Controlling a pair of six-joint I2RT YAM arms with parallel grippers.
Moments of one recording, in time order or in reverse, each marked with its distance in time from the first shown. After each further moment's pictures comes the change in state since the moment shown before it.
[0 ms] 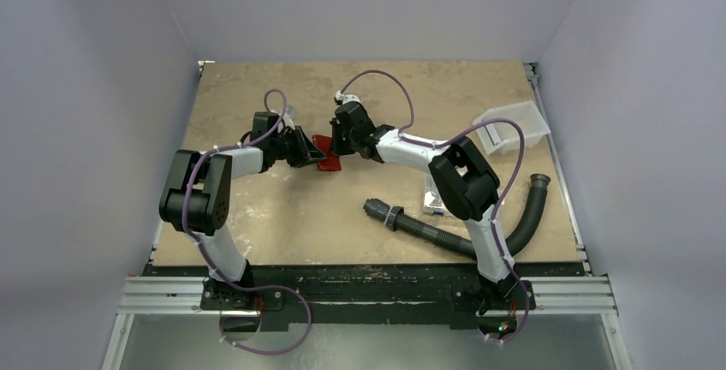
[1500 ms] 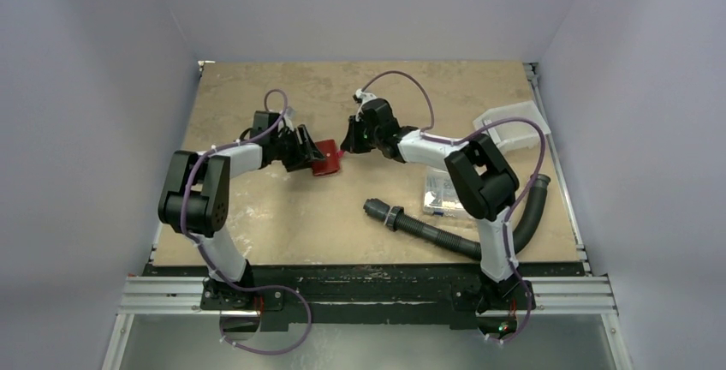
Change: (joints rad) left arm -0.002 0.000 0.046 -0.150 -0.088 0.096; right arm -0.100 -0.086 -0.196 0.190 -0.201 -0.033
